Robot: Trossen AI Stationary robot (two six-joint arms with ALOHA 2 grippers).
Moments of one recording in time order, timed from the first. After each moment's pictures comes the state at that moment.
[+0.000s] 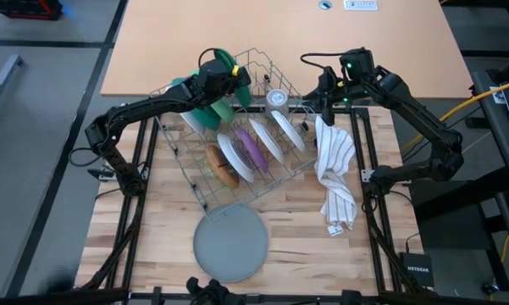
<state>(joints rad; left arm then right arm) 0.55 1.66 1.46 -0.17 -0.35 -0.94 -0.81 1.28 1.44 -0.82 -0.55 -0.48</state>
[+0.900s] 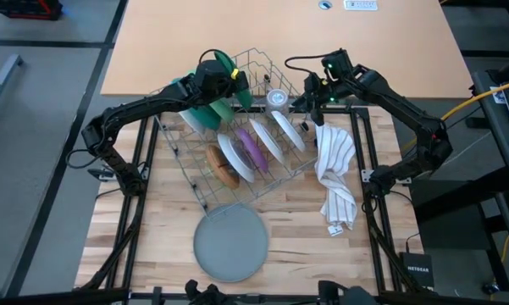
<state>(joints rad) 0.56 1.62 1.46 -0.25 -0.22 -0.94 -0.80 1.42 1.44 -0.80 -0.65 -0.48</state>
